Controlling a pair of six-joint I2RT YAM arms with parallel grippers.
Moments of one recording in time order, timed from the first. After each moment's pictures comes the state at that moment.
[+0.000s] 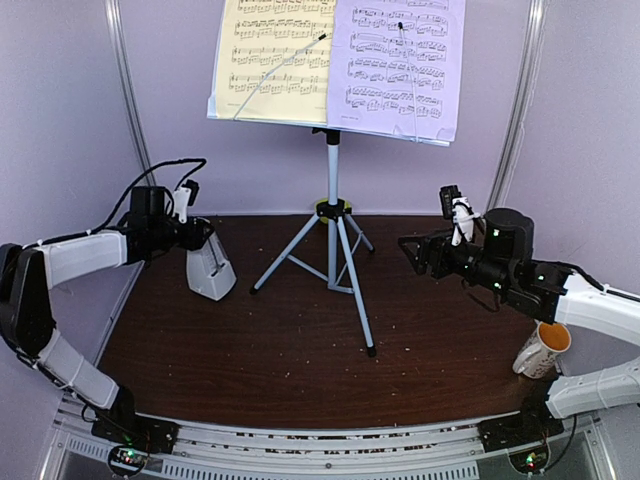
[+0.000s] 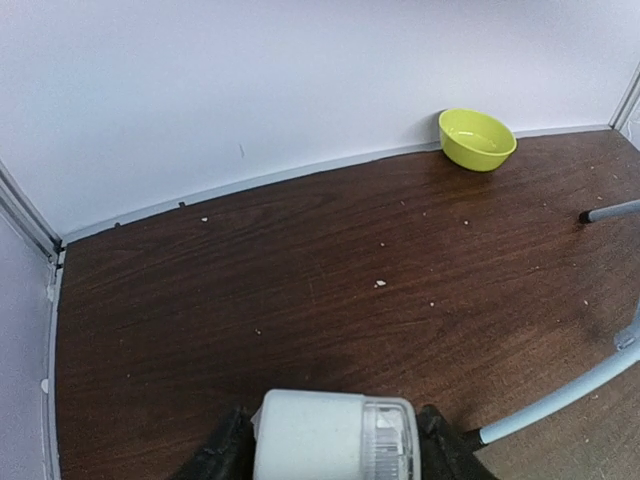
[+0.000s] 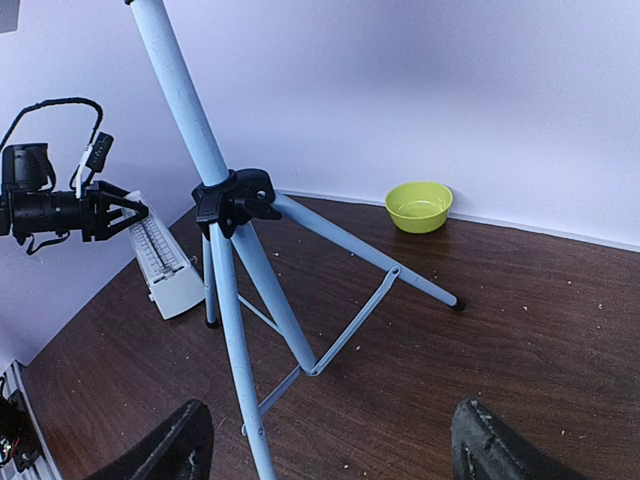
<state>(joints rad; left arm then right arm) -0.20 1.50 0.99 0.02 0.15 0.05 0.70 1.04 0.75 0.09 0.08 0.26</state>
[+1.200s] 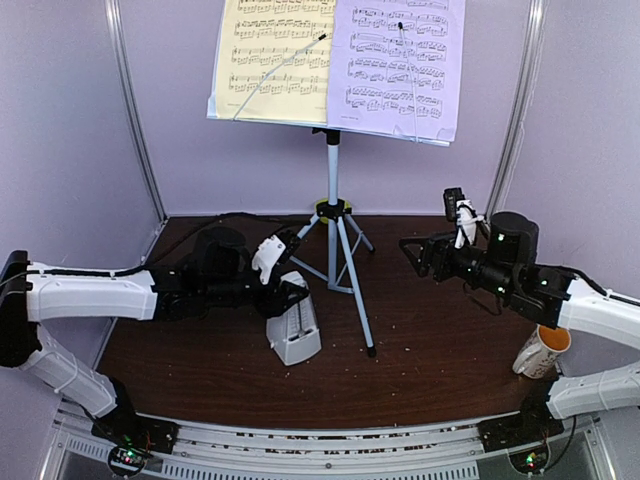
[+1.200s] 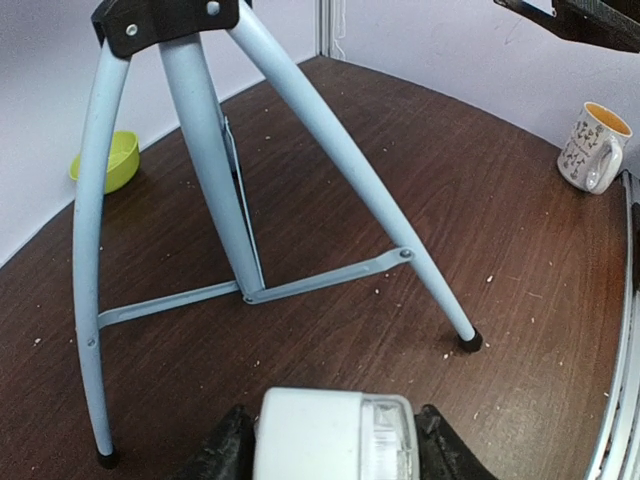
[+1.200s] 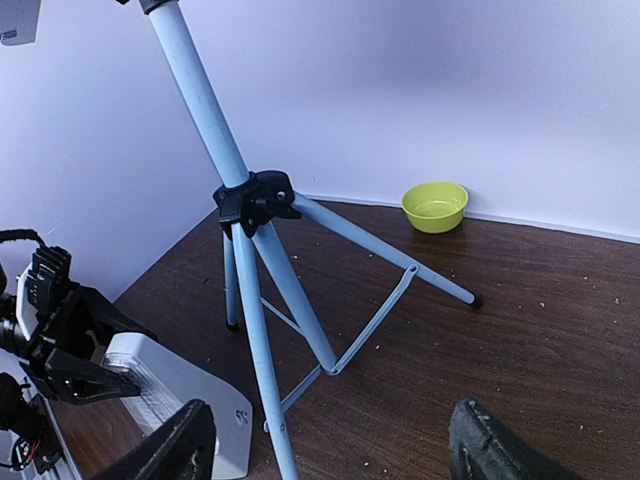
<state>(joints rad) -0.90 1.39 0.85 0.08 0.05 0.00 0.71 1.01 0.72 0.11 0.05 0.30</state>
